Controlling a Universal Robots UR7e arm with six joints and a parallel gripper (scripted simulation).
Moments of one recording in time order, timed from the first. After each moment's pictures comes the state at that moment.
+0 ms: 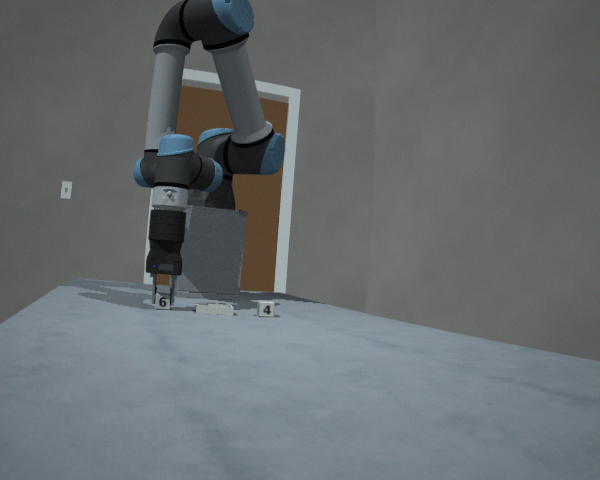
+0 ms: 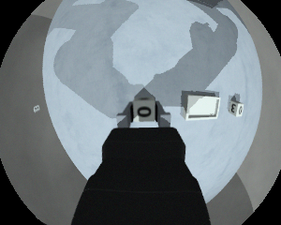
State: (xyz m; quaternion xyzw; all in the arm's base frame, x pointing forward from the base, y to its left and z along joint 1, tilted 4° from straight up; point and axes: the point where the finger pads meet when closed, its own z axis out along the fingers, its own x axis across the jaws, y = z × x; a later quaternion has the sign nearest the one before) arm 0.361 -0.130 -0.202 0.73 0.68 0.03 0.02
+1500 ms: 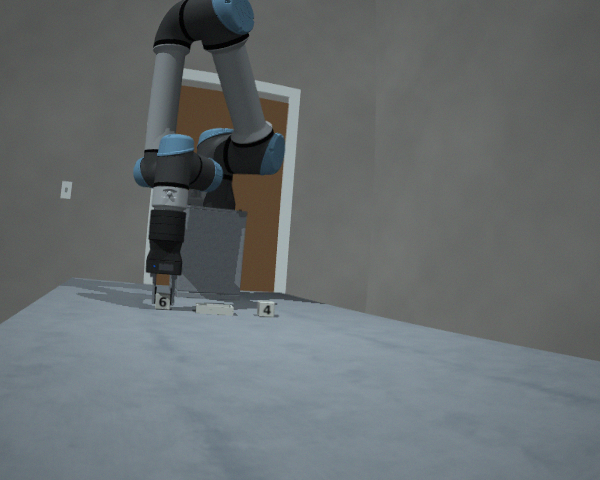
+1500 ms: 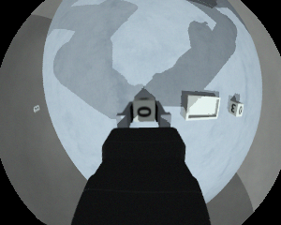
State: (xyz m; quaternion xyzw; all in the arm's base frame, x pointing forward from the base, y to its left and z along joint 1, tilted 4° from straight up) arm 0.361 -0.130 -0.202 0.73 0.68 0.03 0.02
